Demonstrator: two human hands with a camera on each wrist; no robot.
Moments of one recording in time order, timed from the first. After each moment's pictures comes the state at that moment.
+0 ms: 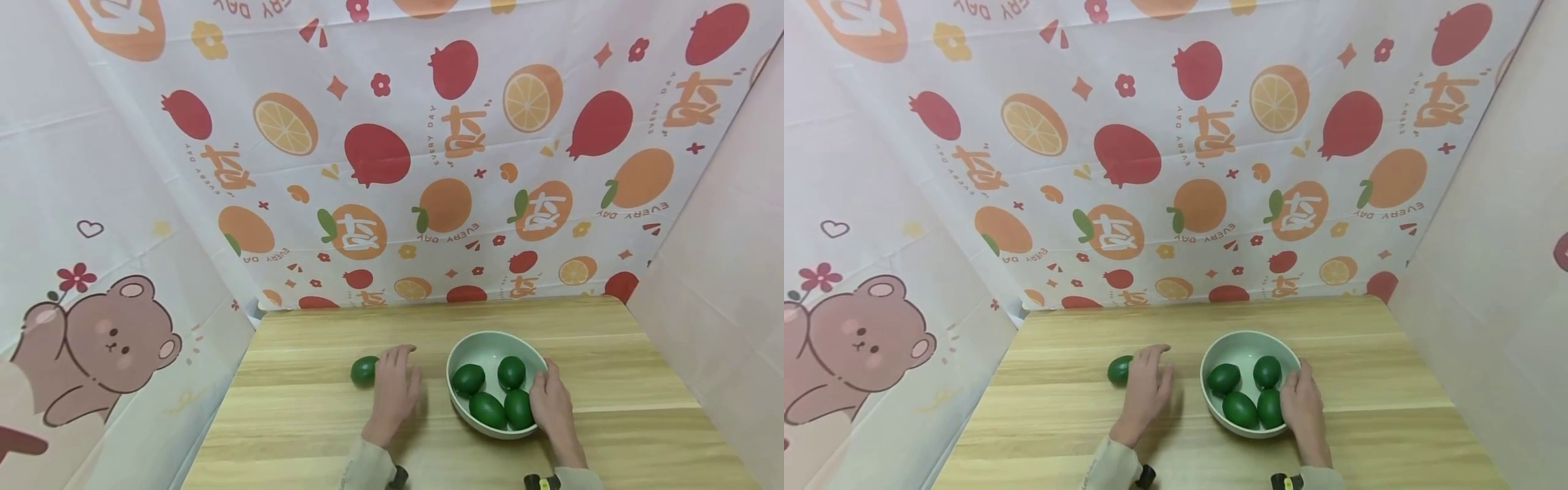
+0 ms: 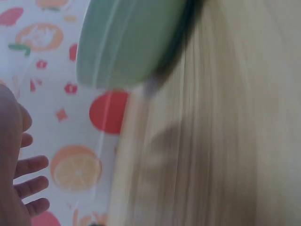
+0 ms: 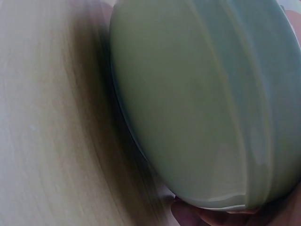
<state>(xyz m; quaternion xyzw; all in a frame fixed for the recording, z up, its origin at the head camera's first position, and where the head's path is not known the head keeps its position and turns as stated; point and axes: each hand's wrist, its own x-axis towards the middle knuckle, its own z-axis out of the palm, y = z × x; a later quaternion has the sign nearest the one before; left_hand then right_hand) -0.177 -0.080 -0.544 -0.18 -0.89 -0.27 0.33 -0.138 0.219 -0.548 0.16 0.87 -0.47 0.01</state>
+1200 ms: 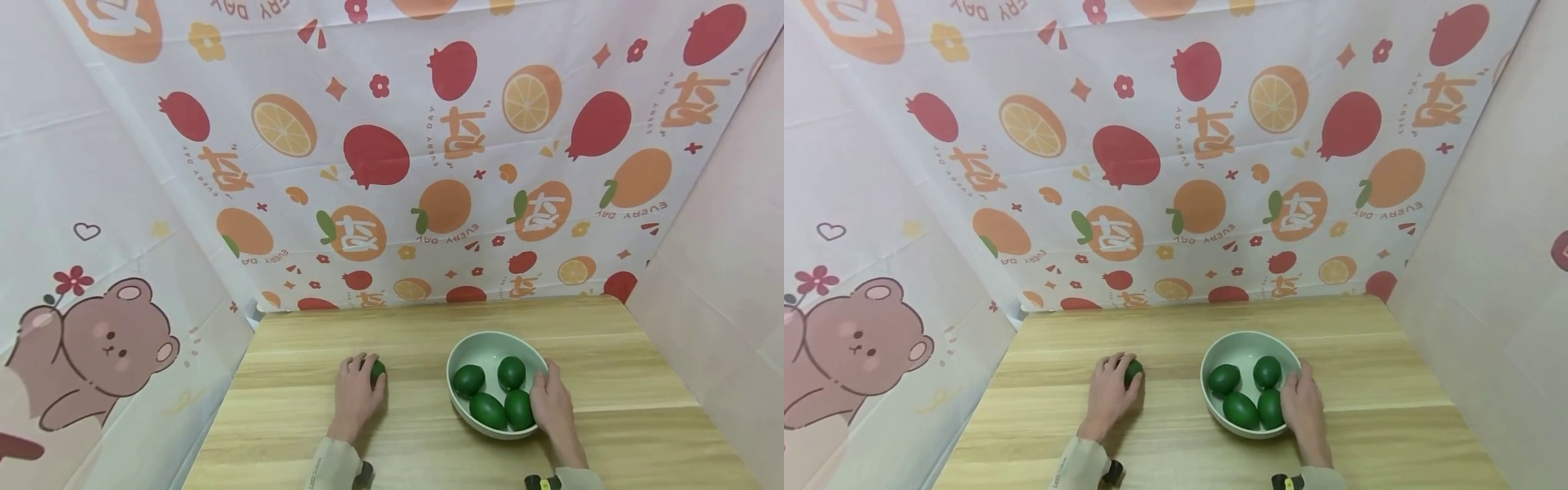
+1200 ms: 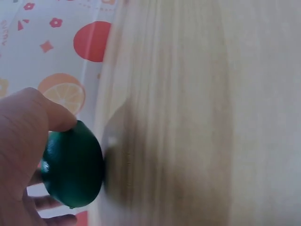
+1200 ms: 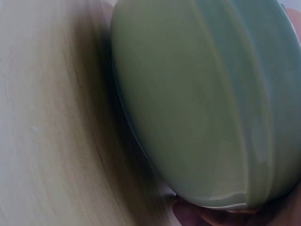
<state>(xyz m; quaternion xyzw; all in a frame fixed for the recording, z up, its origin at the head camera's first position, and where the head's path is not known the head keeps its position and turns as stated) -0.185 -0.156 -0.562 -0.07 -0.97 -0.17 0.18 -0.140 0.220 -0.548 0.17 0.86 -0.47 0.02</state>
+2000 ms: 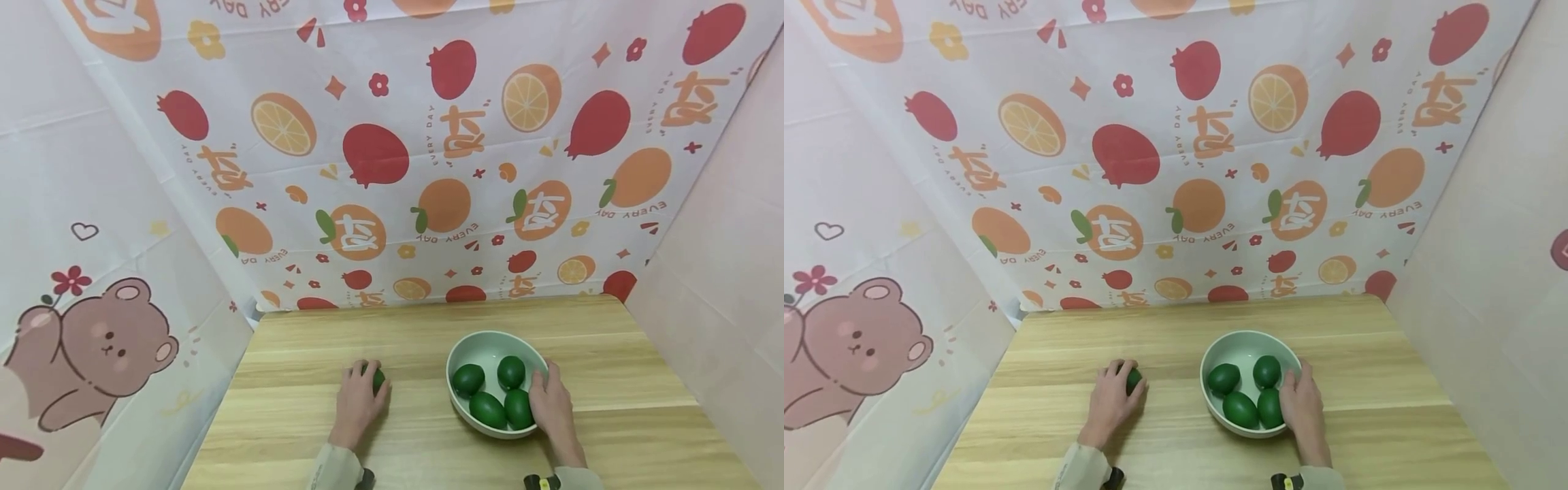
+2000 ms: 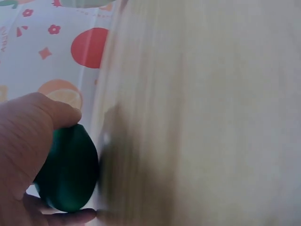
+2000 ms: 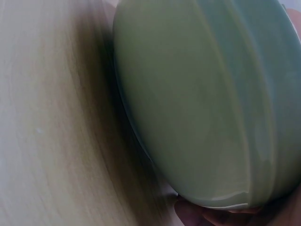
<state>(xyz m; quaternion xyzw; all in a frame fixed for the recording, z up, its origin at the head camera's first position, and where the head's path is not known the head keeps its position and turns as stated) -0.176 -0.152 -0.566 -0.06 -0.97 -0.20 0.16 -0.139 0.218 -0.547 0.17 0.86 -0.48 0.02</state>
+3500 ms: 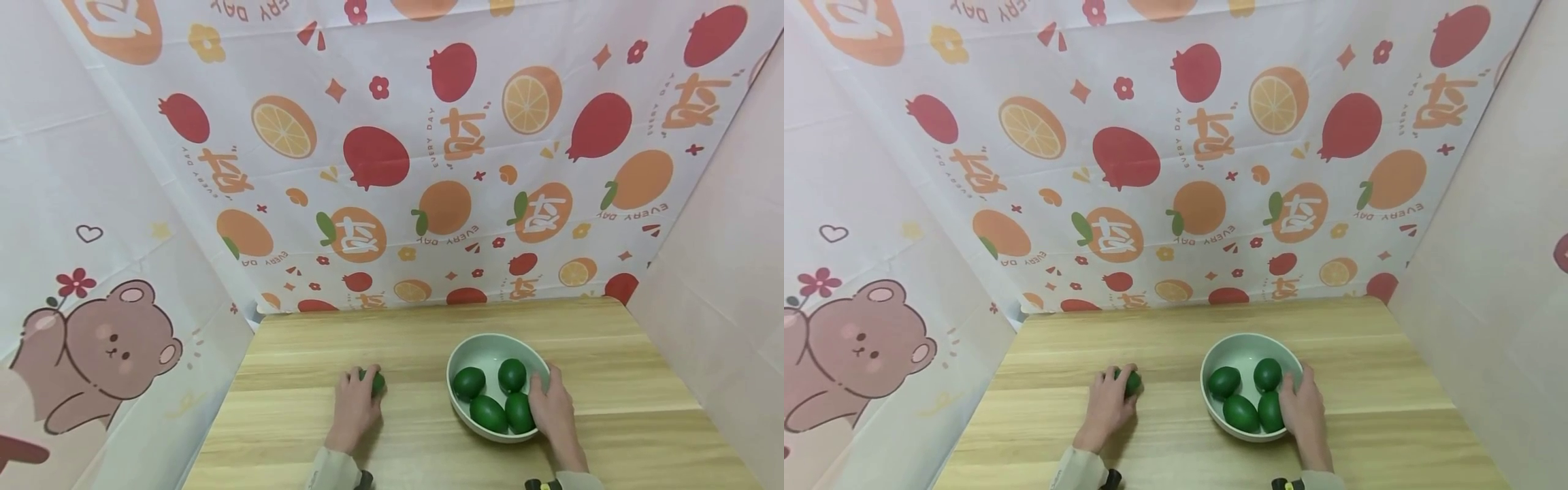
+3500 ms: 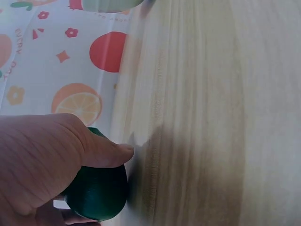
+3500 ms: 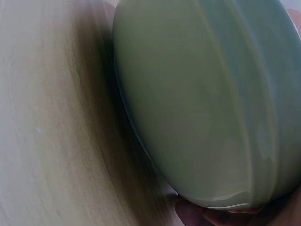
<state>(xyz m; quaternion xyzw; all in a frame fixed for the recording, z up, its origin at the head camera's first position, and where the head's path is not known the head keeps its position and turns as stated) -0.164 -0.153 -0.551 -0.08 -0.97 -0.18 0.12 -0.140 0.219 -0.548 0.18 0.86 -0.47 0.02</state>
